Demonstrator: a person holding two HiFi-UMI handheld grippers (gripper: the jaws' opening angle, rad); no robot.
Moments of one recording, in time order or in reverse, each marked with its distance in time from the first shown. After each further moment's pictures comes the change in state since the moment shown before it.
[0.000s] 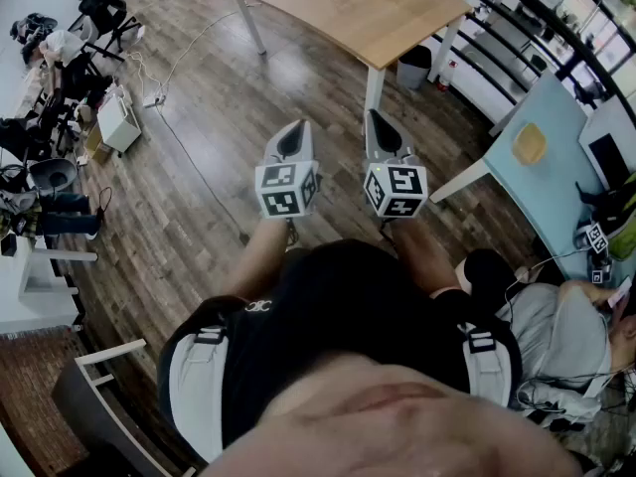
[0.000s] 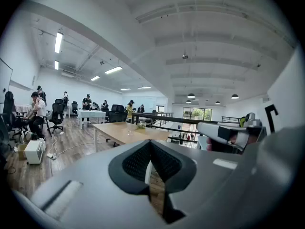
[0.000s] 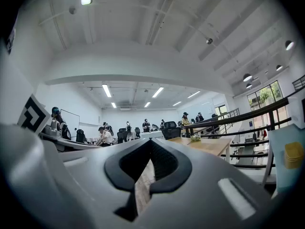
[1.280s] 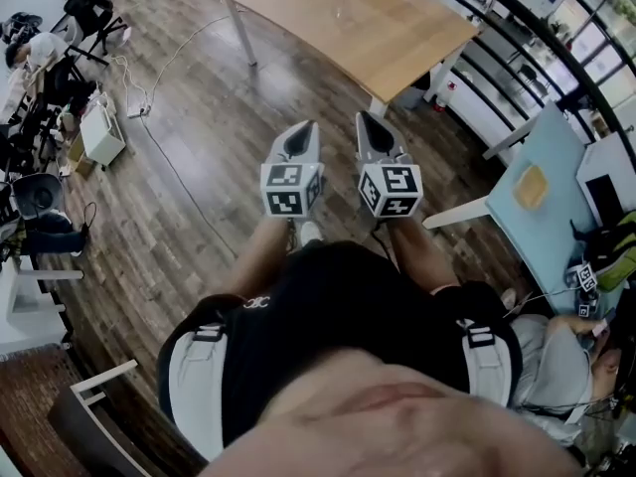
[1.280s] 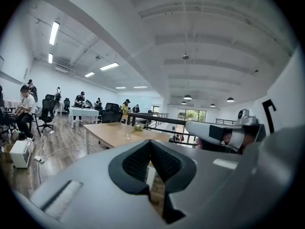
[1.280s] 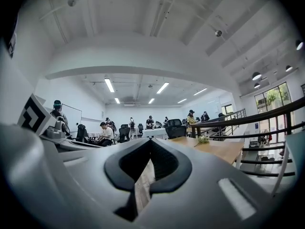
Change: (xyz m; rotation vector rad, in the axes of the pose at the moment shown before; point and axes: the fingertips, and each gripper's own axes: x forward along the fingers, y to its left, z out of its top) left arm 0.138 0.068 0.030 -0.018 0.011 -0.083; right arm 0.166 -0.012 0.001 -0.044 0.048 0.050
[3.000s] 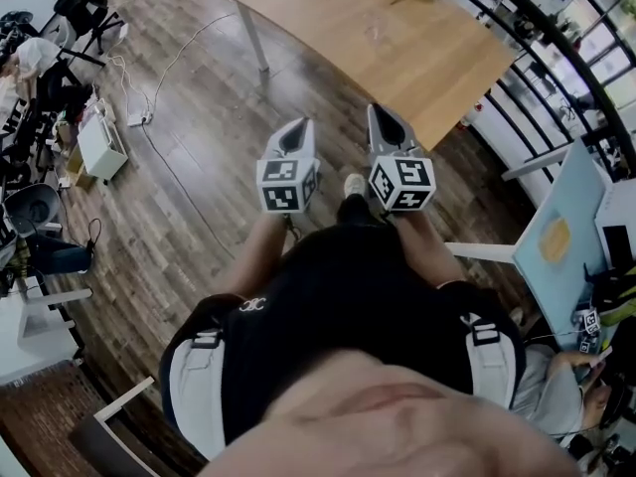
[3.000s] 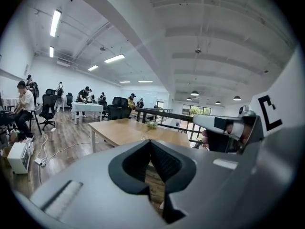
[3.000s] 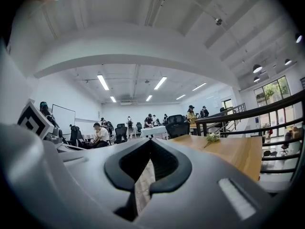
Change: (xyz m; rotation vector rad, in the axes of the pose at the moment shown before) left arm 0.150 0.214 0.034 -0.027 0.059 0.024; right arm 0.254 -0.014 -0.004 0.046 0.020 -0.017
